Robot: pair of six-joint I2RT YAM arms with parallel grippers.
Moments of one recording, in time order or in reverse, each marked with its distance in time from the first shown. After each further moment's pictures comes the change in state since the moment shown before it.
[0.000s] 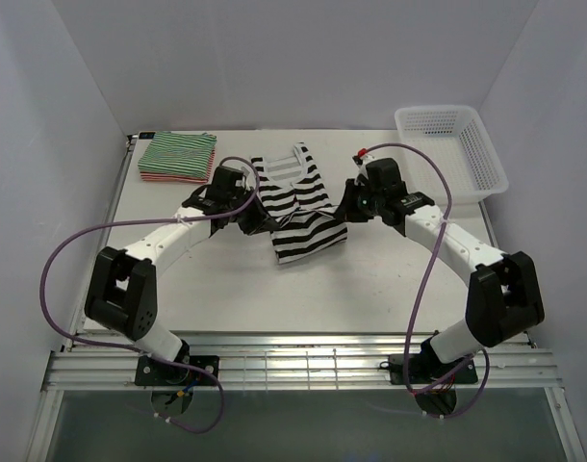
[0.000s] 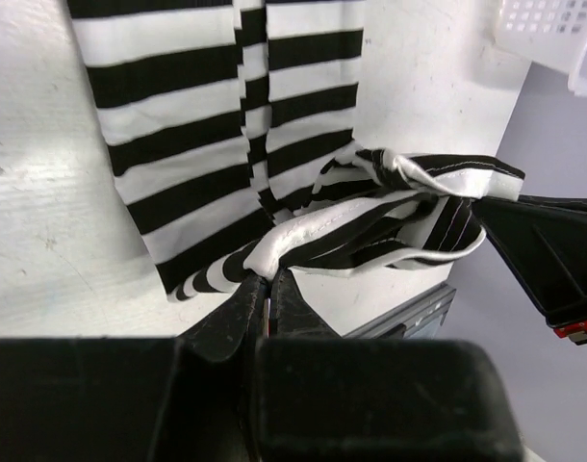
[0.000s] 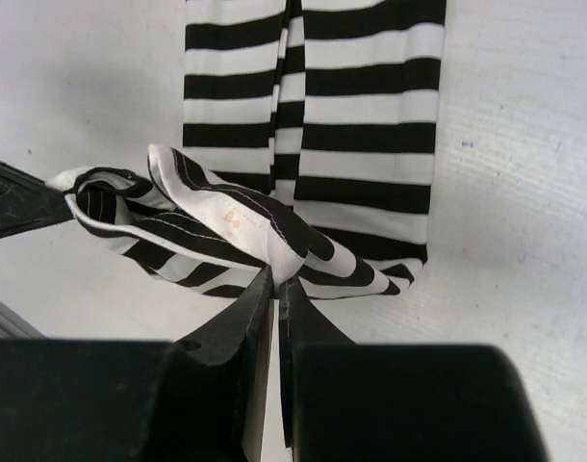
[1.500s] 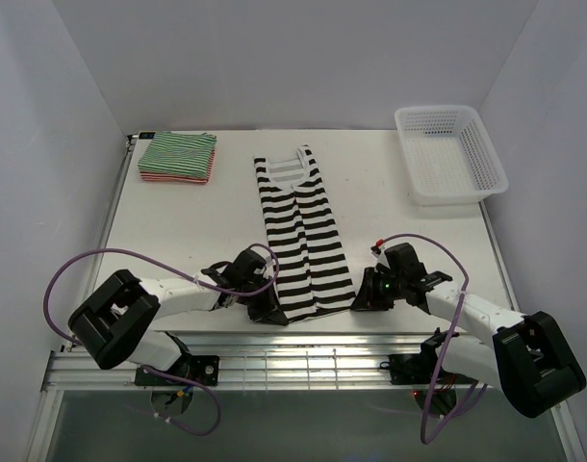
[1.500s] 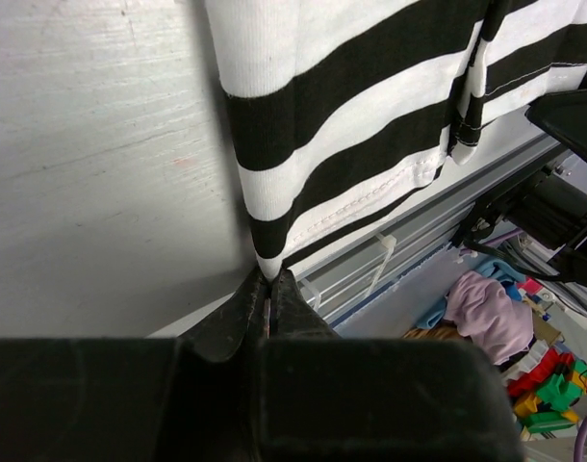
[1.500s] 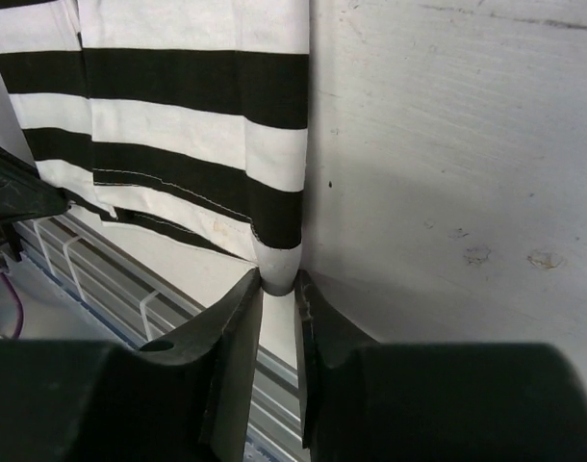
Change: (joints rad) left arm -0.350 -0.150 -0.601 0.238 0.090 -0.133; right arm 0.017 -0.375 -0.721 0.049 -0.192 0.151
